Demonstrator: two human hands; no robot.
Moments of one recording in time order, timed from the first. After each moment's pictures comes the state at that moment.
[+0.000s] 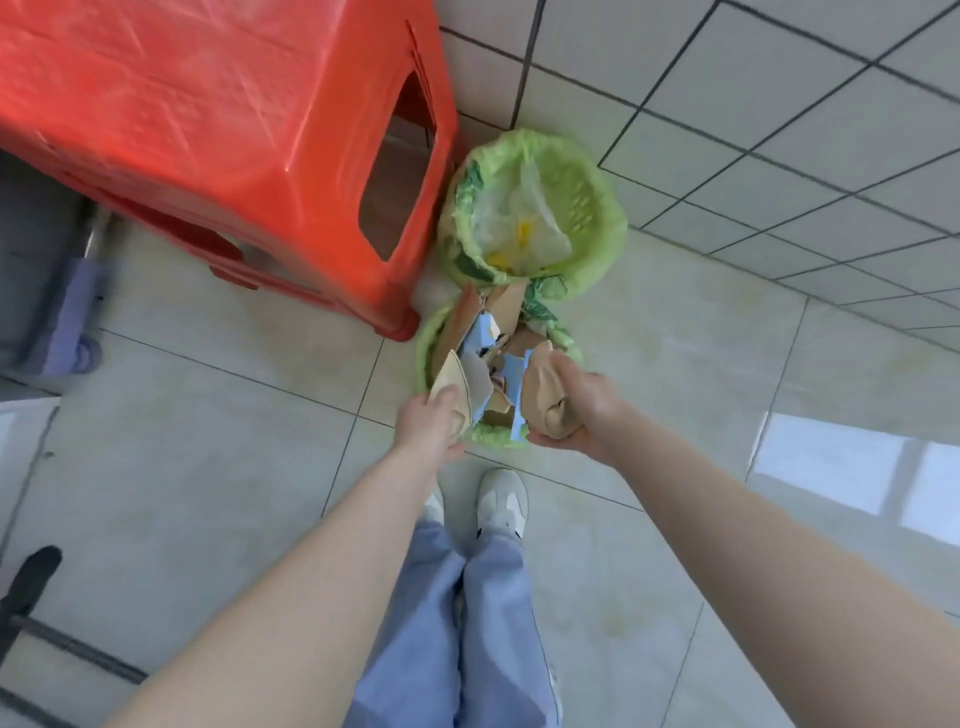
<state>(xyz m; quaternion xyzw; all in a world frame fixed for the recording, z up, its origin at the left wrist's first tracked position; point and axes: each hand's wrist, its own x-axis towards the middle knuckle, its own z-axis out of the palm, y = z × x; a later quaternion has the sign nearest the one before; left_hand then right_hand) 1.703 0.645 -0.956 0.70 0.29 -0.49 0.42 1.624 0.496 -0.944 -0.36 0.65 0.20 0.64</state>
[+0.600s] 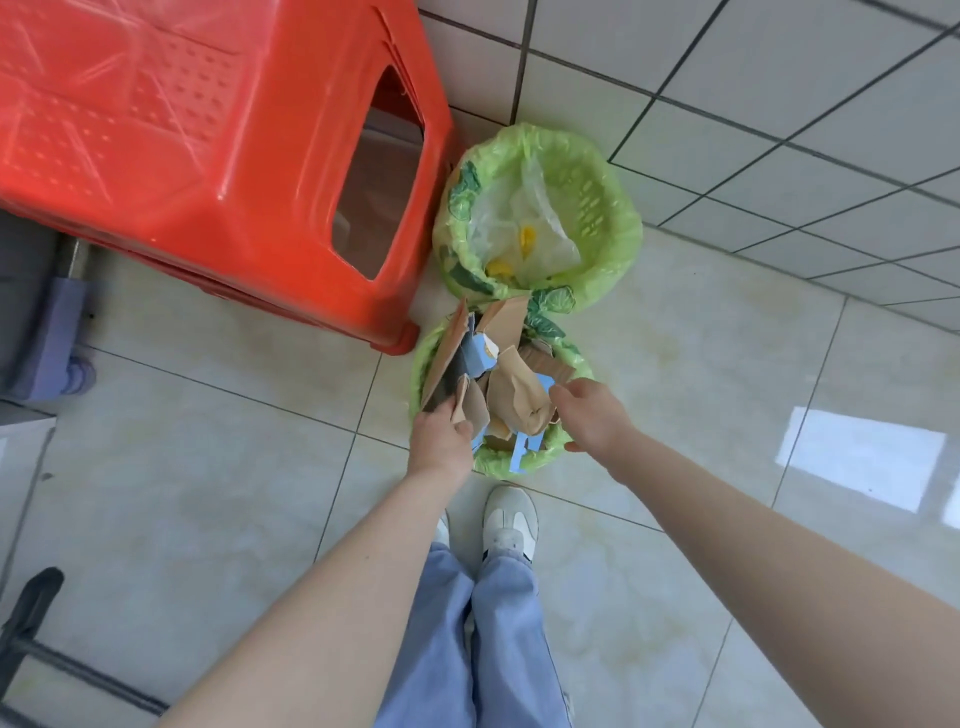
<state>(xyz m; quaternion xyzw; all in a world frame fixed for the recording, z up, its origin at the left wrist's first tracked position) 1.702 0.626 -1.029 0.84 0.02 -0.50 0.22 1.629 0.474 -0.991 -0.61 0.56 0.28 0.49</state>
